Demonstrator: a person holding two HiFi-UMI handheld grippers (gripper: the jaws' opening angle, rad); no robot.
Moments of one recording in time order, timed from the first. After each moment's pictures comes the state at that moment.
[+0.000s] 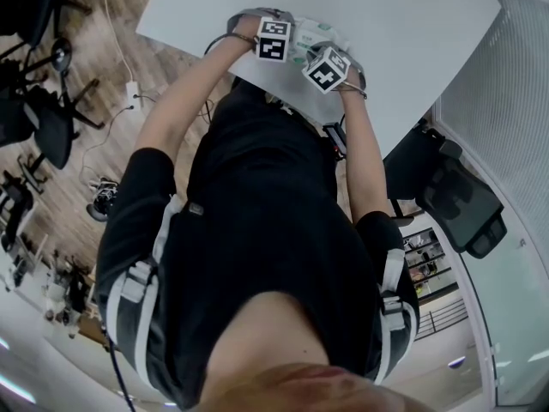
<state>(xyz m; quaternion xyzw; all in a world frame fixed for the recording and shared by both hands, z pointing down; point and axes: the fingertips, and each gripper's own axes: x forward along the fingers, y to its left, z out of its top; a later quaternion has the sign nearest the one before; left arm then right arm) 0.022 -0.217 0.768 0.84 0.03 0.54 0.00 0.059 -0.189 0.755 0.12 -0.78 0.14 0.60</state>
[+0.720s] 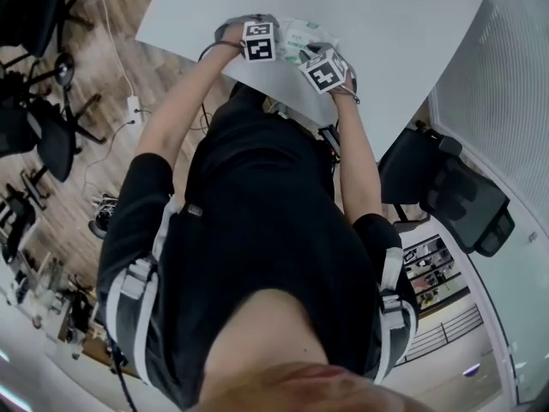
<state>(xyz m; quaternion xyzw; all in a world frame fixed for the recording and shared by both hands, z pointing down) 0.017 -0.205 0.758 0.83 -0.04 0.55 0.03 0.074 -0.183 0.720 0.22 -0.81 0.18 0.52</state>
